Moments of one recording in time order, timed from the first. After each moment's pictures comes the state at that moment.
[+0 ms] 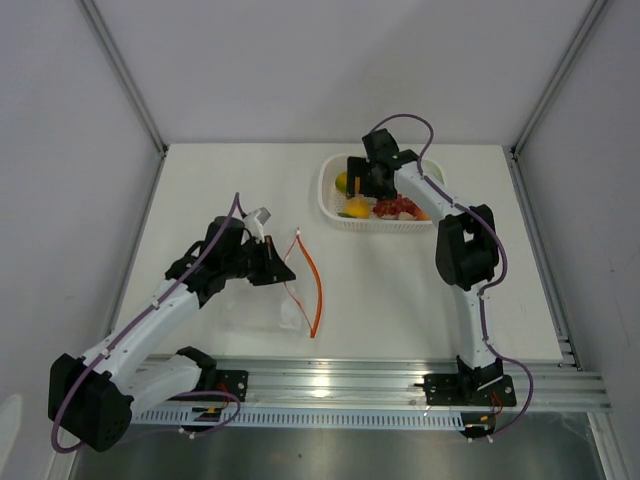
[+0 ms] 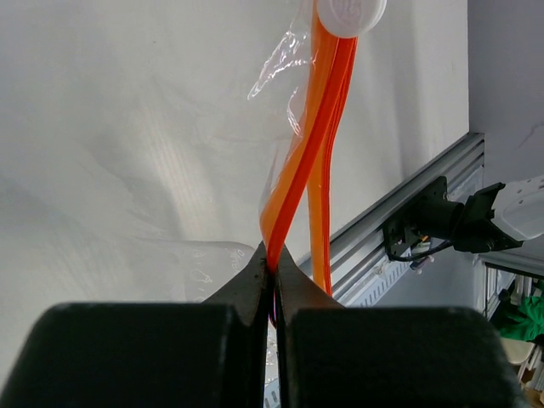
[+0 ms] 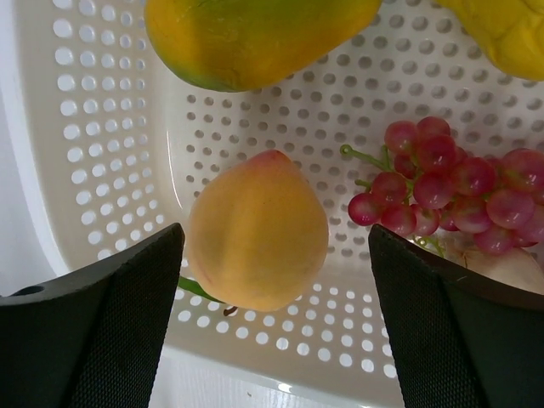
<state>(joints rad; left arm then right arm) -0.45 1.01 0.75 -0.44 0.43 -0.60 0.43 2.21 1.96 -0.69 0.02 0.38</state>
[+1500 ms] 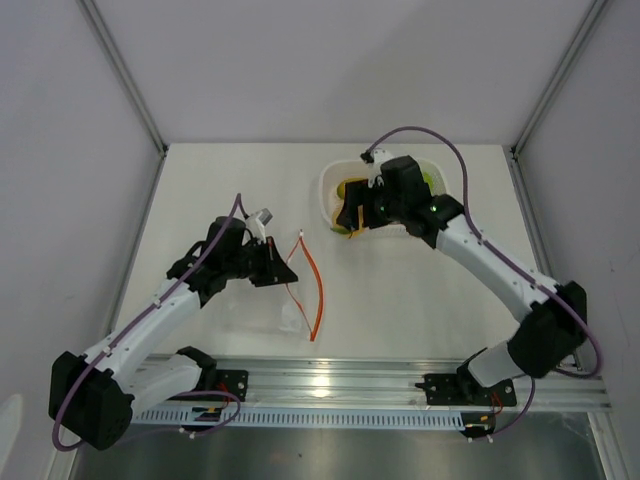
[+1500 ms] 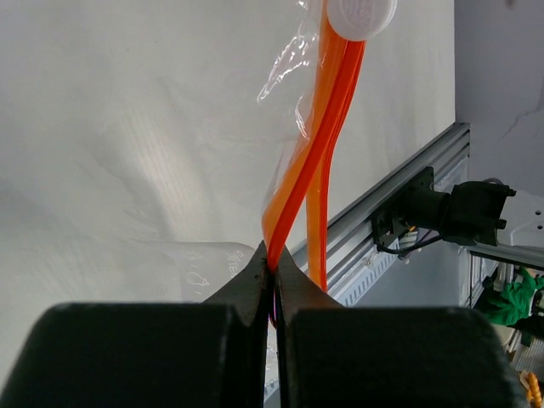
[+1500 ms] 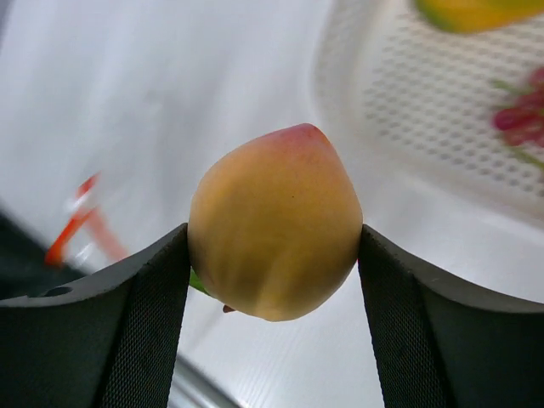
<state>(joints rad) -0.45 1.01 0.73 -0.43 0.47 -0.62 0.57 1.56 1.41 -0.49 -0.12 0.32</state>
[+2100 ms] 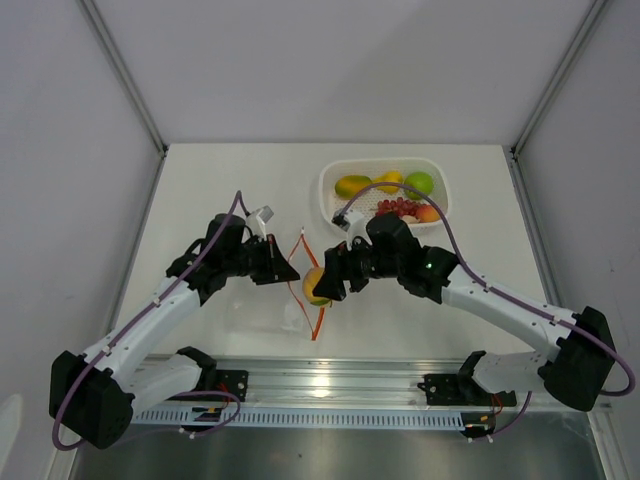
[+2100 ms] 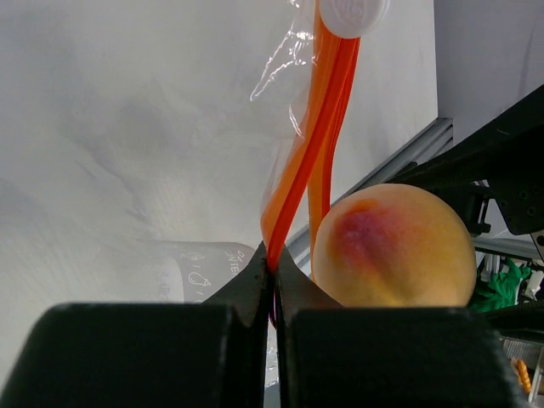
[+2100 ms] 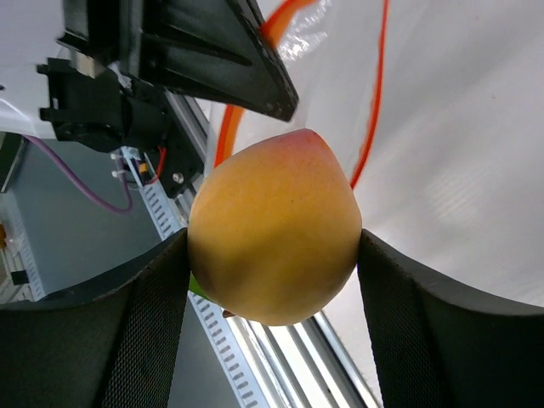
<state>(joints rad) -0.45 1.03 0.76 -0.43 0.51 -0.63 0.88 1.25 1.01 -0.32 -0.38 0.38</state>
